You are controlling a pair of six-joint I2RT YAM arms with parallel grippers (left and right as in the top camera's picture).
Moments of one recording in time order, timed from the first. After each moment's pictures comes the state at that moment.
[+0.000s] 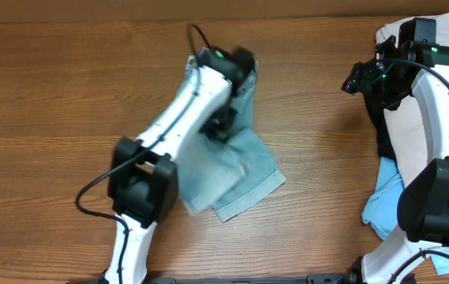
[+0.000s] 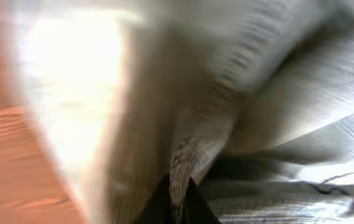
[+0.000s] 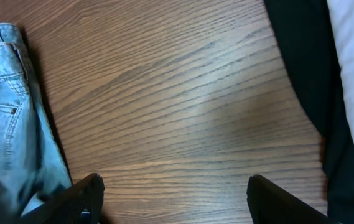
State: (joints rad) left arm -0.51 2.21 2.07 -1.56 -0.17 -0.22; right arm -0.16 1.91 1.71 -1.08 -0.26 0.17
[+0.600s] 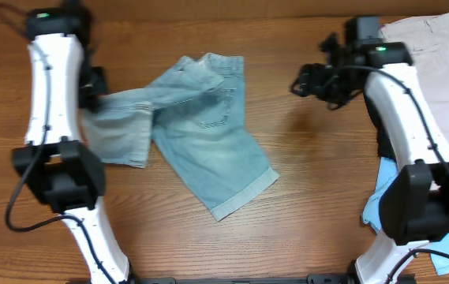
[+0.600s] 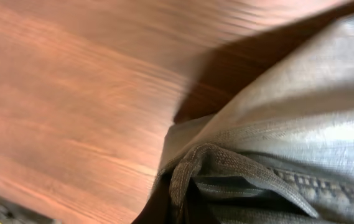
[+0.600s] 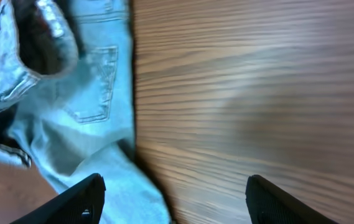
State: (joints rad) left arm 0.16 2.21 2.27 -1.68 -0.21 -0.22; right arm 0.11 1.91 1.71 -1.03 -0.38 0.18
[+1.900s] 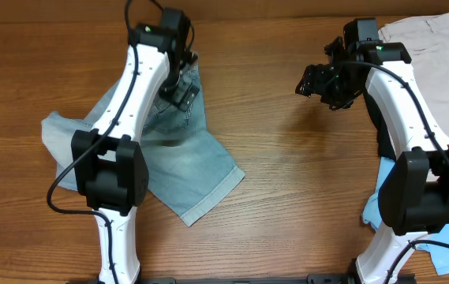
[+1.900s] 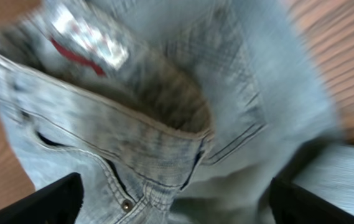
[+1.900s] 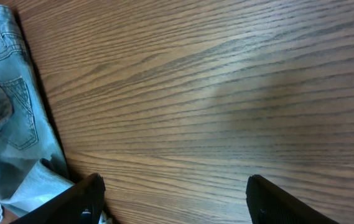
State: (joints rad) left arm -0.24 2.21 2.03 -1.28 -0.19 0.27; right arm 0.05 1.97 1.71 -1.03 -0.35 0.25
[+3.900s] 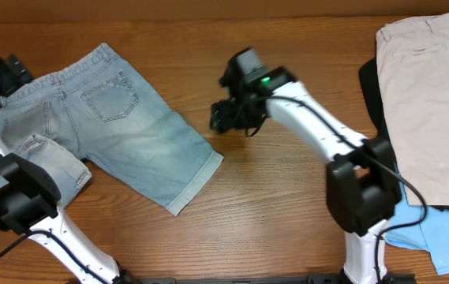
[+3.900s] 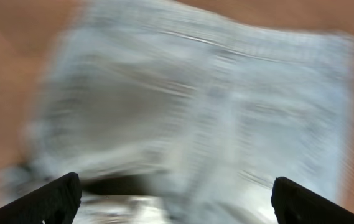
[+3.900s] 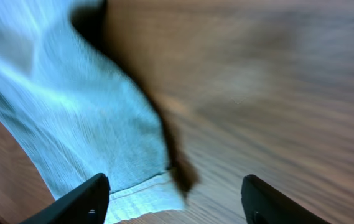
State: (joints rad) left arm 0.55 2.21 2.33 -1.36 0.15 -0.14; right arm 0.53 2.10 1.71 -0.87 -0.36 0.29
